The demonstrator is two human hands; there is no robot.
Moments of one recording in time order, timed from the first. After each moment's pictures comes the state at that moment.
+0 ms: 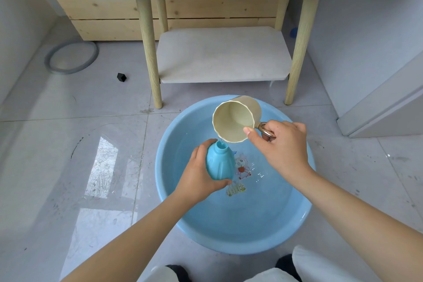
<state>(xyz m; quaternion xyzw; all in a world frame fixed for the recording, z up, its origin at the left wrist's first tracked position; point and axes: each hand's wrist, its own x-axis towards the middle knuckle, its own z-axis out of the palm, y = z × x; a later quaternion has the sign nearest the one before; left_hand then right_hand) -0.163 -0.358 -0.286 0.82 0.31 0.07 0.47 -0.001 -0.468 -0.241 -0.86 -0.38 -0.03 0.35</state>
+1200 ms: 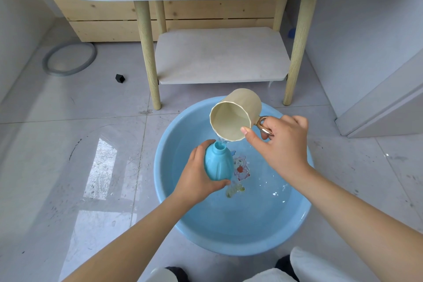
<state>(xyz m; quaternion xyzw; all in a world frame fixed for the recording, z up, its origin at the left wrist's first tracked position) -0.163 -0.358 -0.285 0.82 0.31 0.07 0.47 0.003 -0.466 -0.239 -0.85 -0.40 -0.12 0.32</state>
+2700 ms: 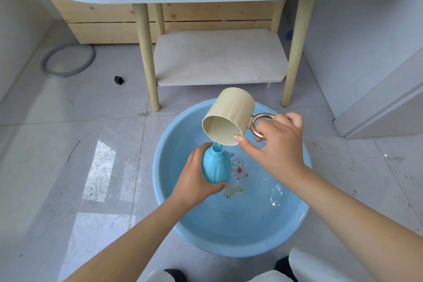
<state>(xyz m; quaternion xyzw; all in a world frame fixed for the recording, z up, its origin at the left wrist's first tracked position) -0.166 -0.358 -0.287 0.82 0.32 0.06 0.47 0.002 -0.464 -0.239 -0.81 -0.47 -0.21 0.29</state>
